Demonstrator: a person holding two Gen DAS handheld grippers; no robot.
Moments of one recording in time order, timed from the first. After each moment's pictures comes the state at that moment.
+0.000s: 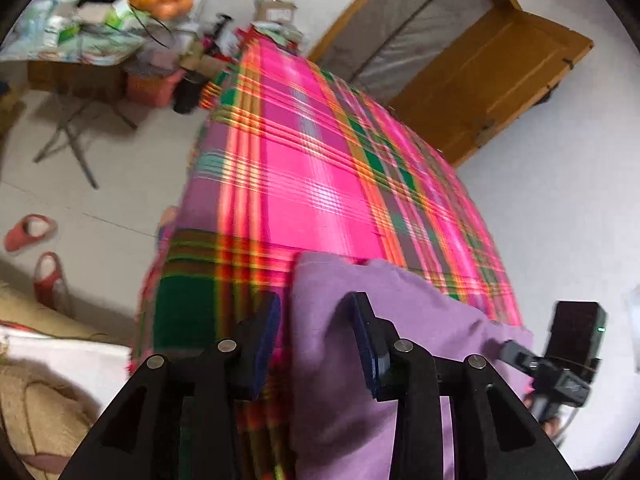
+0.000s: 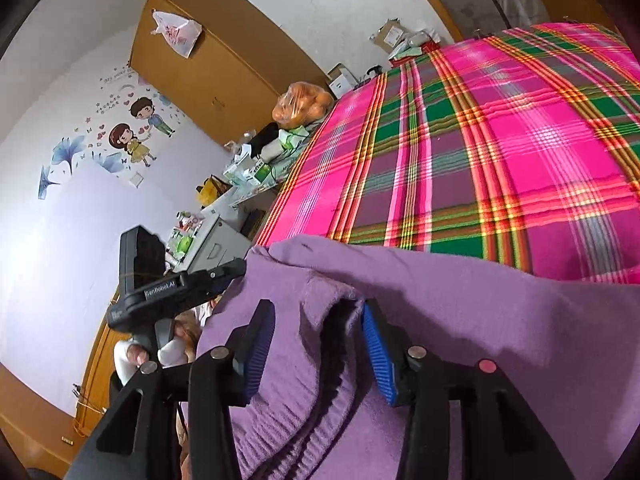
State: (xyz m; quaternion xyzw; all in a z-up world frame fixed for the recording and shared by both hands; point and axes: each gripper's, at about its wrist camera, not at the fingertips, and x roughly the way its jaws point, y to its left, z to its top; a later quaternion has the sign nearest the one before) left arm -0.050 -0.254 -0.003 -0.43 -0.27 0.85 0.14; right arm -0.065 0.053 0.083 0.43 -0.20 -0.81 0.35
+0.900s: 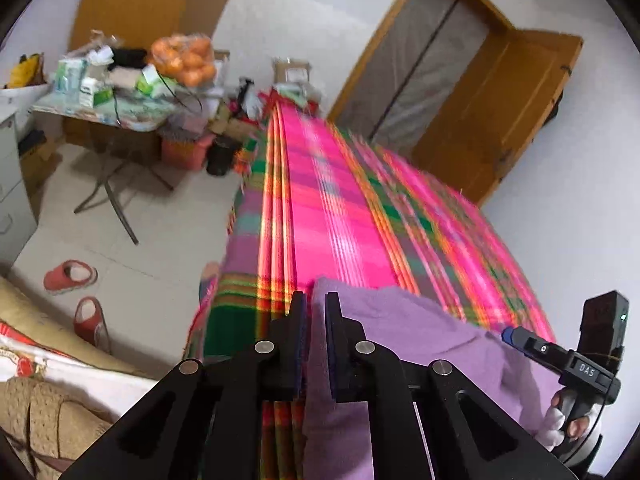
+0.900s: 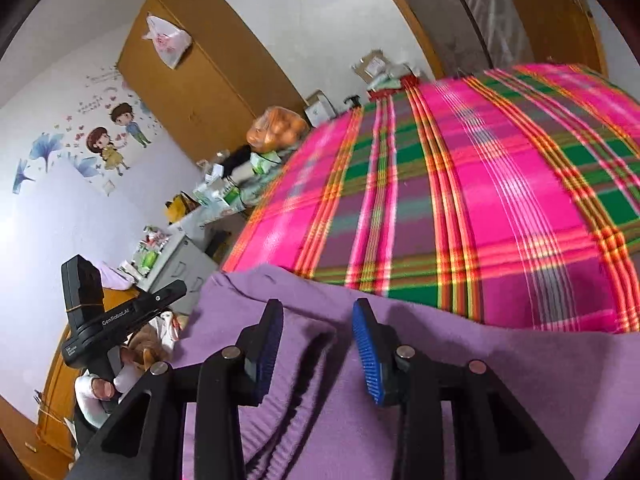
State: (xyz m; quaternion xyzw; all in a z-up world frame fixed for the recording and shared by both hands) left arm -0.008 -0.255 0.030 -0.33 -0.22 0.92 0.04; right arm -0.068 0.060 0.096 0.39 -0.16 -0.86 0.30
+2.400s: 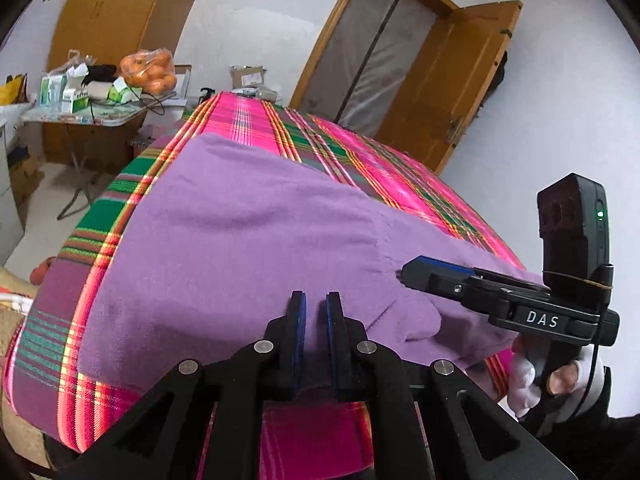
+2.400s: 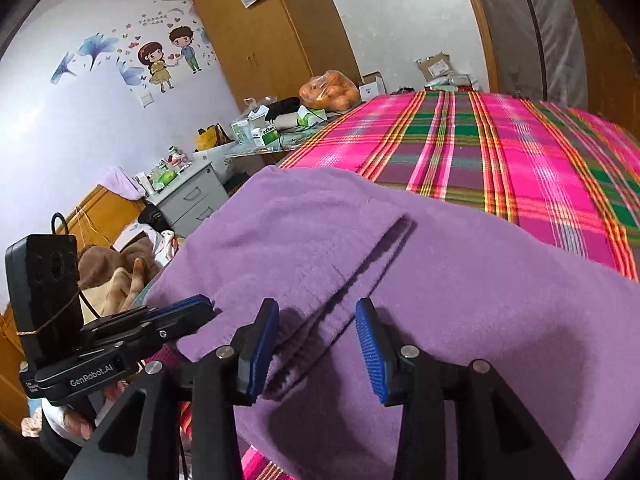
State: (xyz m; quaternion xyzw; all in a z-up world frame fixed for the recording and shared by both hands) left arm 0.107 -0.121 -0.003 -0.31 -0.18 0.93 0.09; right arm 0.022 0.038 0.080 0.38 -0.03 -0.85 0.36
